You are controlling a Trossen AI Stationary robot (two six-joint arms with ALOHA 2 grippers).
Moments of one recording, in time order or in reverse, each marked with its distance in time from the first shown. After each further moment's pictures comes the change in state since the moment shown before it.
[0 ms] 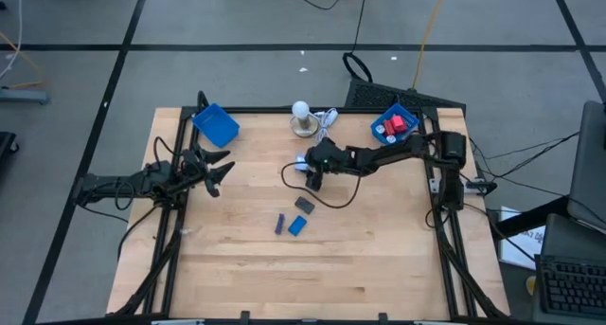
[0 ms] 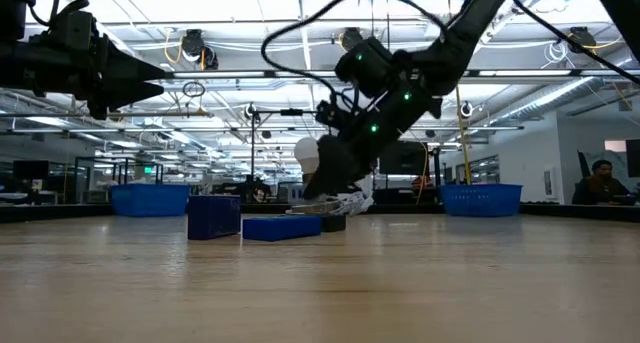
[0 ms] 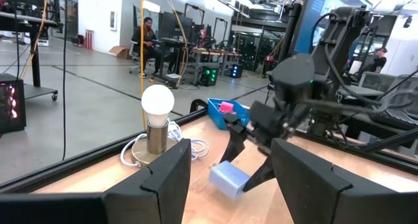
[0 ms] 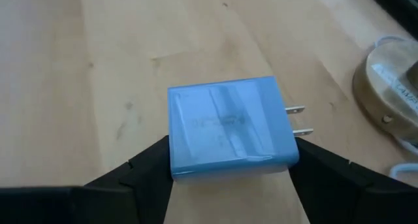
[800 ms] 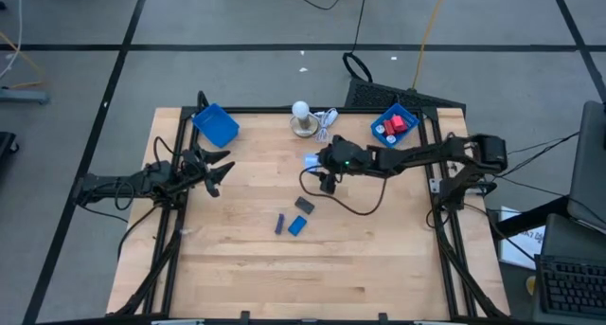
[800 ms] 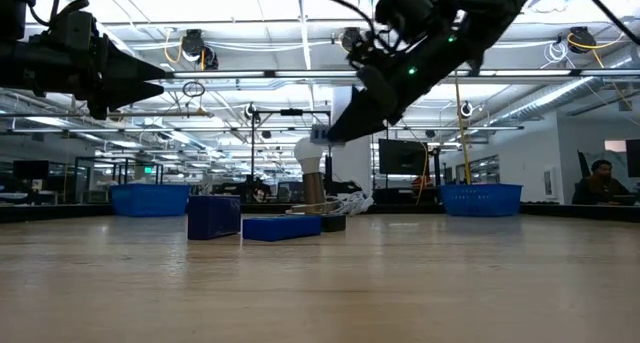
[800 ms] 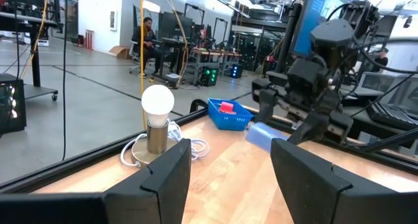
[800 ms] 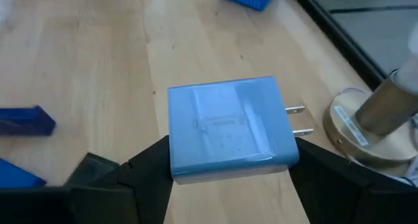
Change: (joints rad) left arm 0.000 0.000 0.000 0.000 0.000 0.000; right arm 0.061 -0.319 -0.125 -0.087 0.003 -0.042
